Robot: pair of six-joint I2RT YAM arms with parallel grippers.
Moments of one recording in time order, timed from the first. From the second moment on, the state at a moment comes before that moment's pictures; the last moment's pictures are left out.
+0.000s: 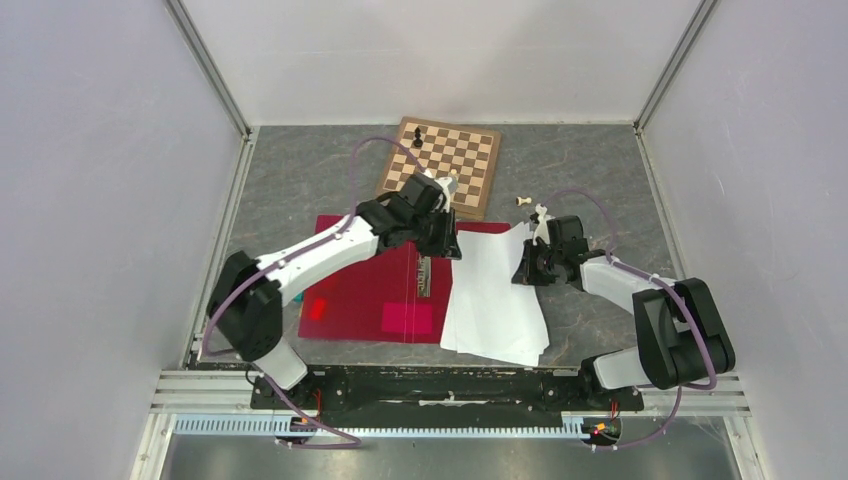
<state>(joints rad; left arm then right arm) -0.76 1.59 1.26 -0.49 0.23 -0.56 0.23 1.41 0.57 -0.13 -0.34 0.31</state>
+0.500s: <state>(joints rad) -0.85 1.93 1.27 -0.35 0.10 -0.71 0.24 1.40 0.58 -0.13 -0.29 0.26</state>
